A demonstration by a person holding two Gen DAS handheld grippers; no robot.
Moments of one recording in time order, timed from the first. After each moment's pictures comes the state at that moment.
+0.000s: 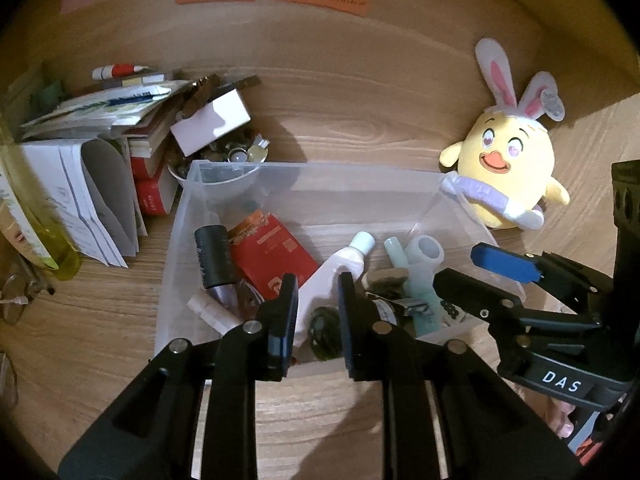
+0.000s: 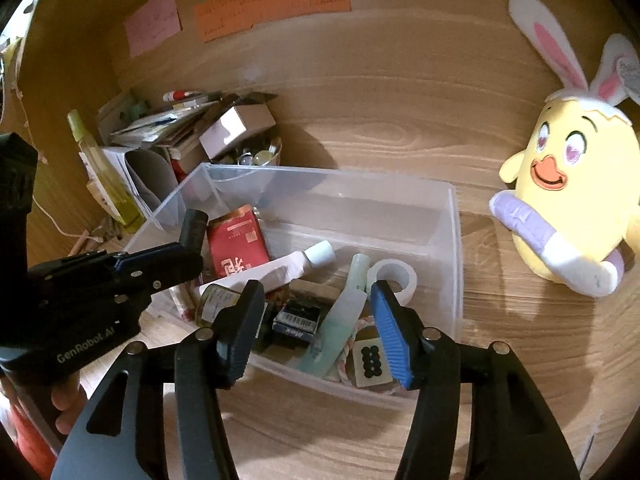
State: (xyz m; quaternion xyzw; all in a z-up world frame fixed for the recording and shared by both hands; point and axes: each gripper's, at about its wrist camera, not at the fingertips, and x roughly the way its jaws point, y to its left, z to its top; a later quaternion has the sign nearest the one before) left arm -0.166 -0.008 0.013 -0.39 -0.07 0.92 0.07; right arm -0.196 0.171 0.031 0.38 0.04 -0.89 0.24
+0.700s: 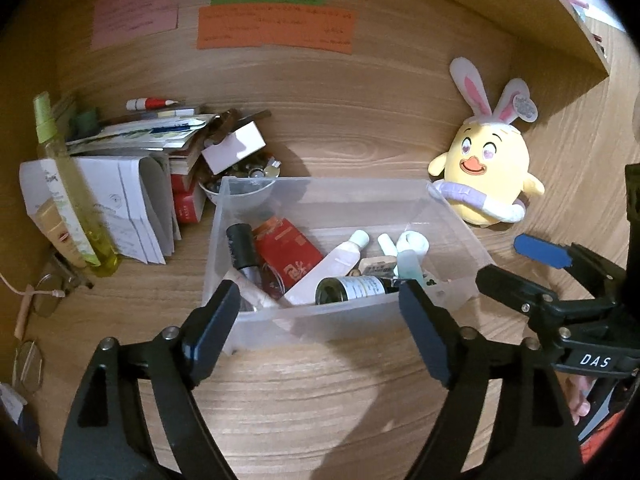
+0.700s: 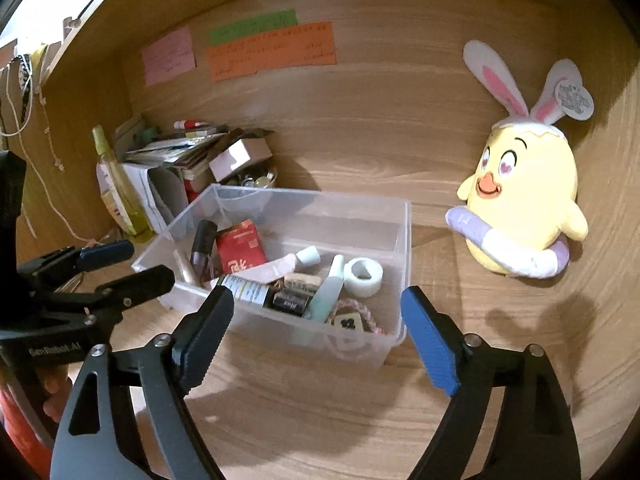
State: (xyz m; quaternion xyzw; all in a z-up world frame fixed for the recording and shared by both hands) left arm -0.108 -0.013 0.034 -0.34 -0.04 0.94 0.06; right arm -0.142 0.199 0.054 0.33 0.03 -0.92 0.23
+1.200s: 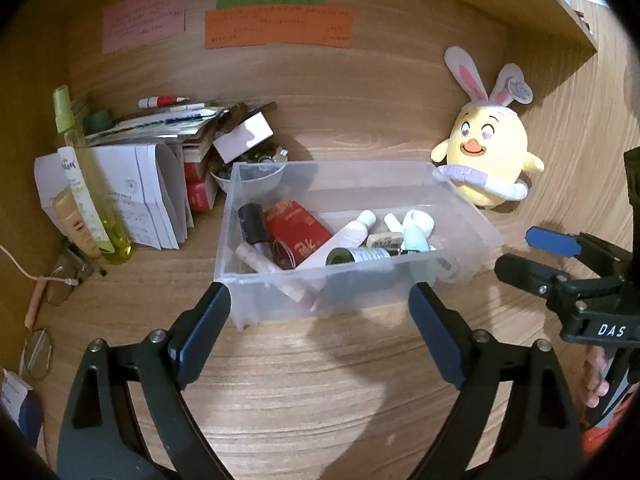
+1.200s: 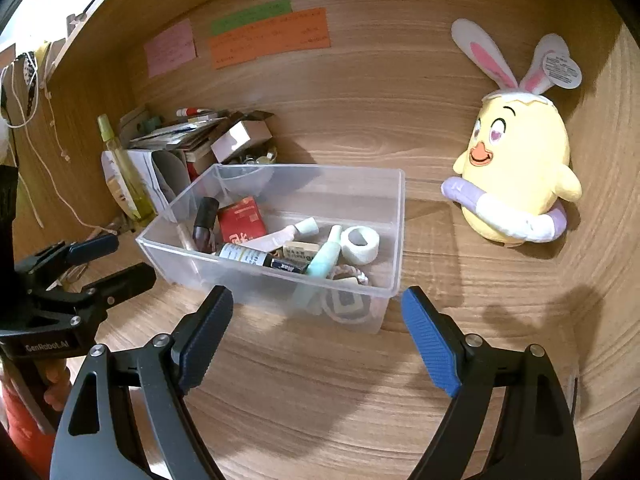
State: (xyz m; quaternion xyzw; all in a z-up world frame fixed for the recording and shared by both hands) left arm -0.083 -0.009 0.020 -0.34 -0.02 0.94 0.04; right arm -0.126 0.215 0.041 0.34 0.03 -0.91 0.23
